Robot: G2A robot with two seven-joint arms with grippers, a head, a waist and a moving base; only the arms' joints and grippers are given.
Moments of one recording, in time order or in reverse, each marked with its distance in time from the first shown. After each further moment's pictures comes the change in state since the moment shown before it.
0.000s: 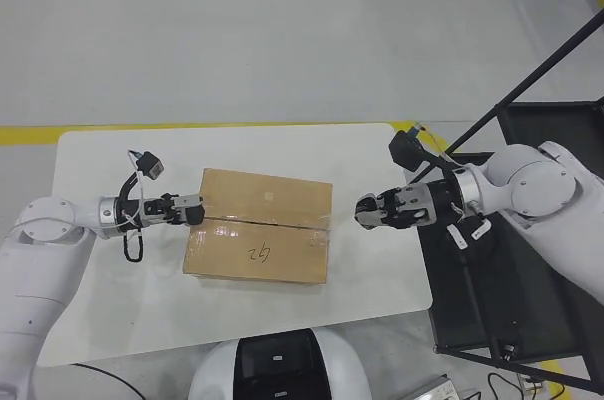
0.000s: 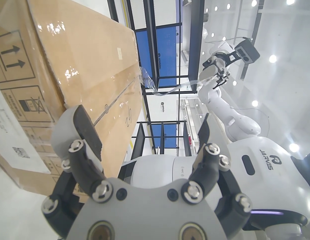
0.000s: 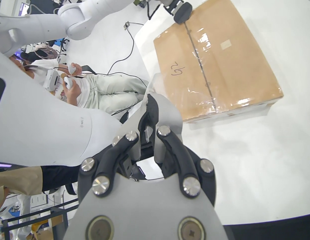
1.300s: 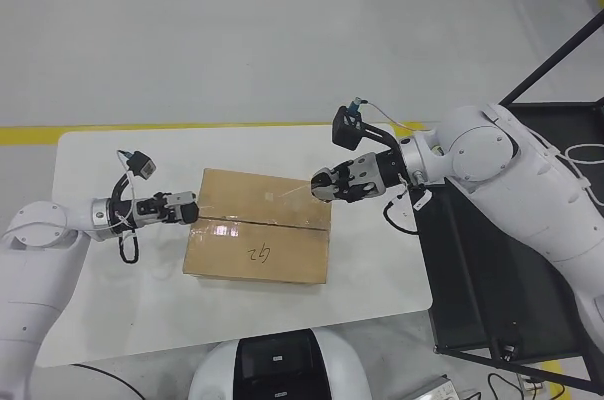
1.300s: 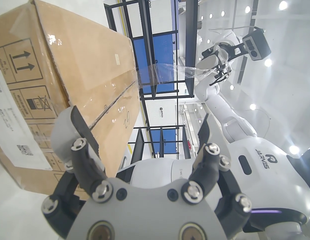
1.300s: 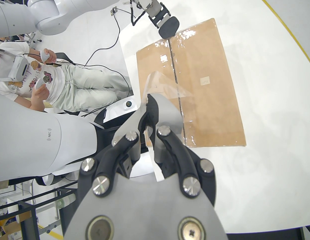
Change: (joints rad) left arm 0.045 0.011 -0.052 -0.044 0.003 0.013 0.047; right arm 0.322 -0.205 -0.252 0.141 -0.149 -0.026 -0.020
